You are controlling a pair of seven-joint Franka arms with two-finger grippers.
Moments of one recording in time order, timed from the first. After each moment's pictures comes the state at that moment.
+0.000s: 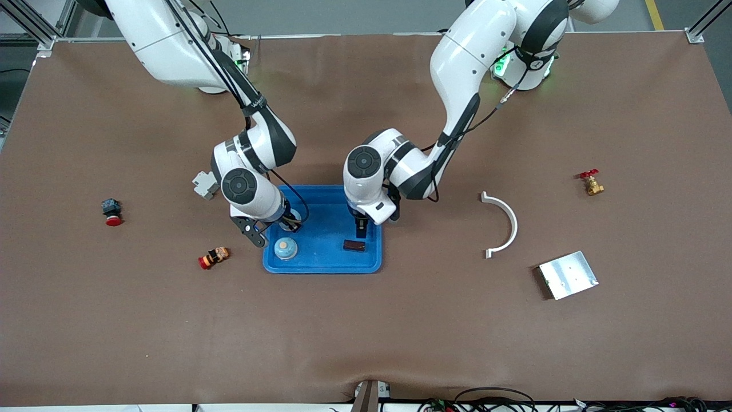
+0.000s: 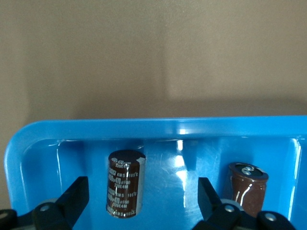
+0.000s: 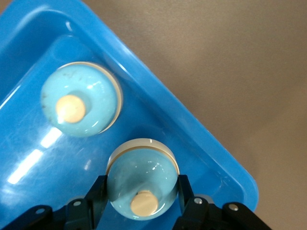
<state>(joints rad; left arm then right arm) -0.79 0.92 -0.03 -1.31 -0.01 2.29 -2.35 0.36 0.54 0.12 -1.87 0.06 2.32 1.19</state>
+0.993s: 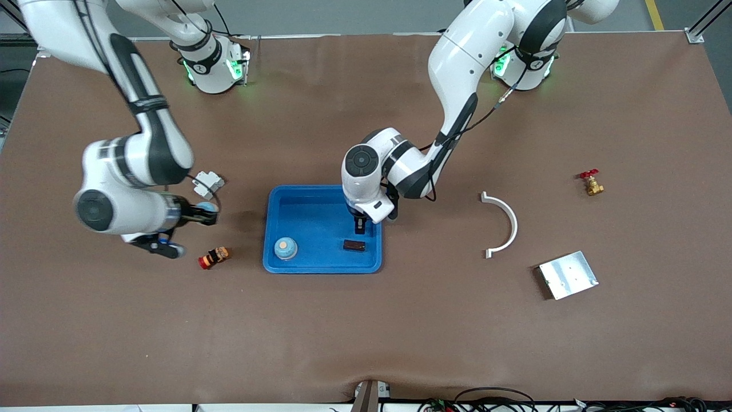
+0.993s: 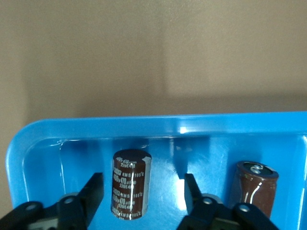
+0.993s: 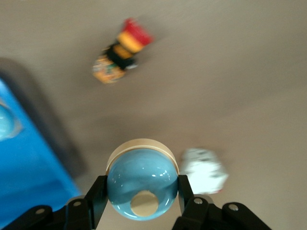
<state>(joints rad) -0.80 0.93 -0.03 -1.31 0.00 2.29 -2.35 -0.01 0.38 0.06 -1.80 0.06 1.86 0.28</state>
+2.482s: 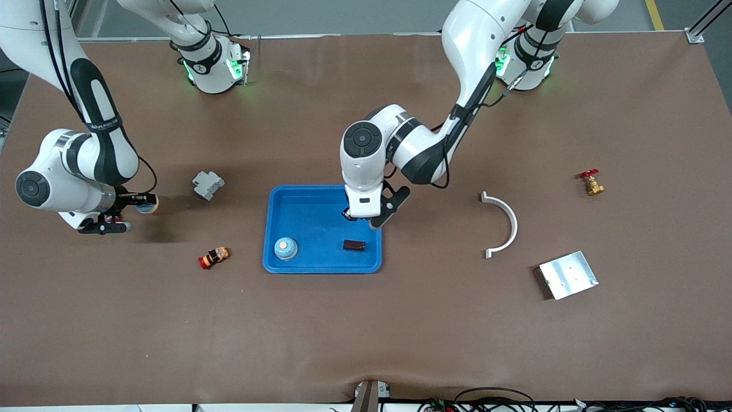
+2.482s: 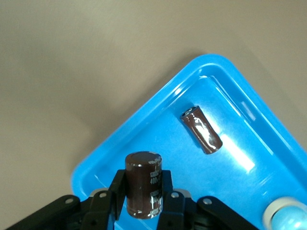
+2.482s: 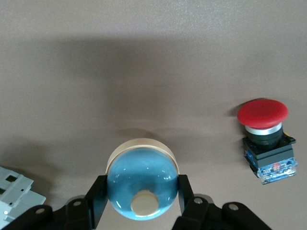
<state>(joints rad) -0.79 0.76 0.00 -1.31 0.01 2.11 -1.53 -0.02 0.39 -0.22 -2.12 0.00 2.22 -0.26</state>
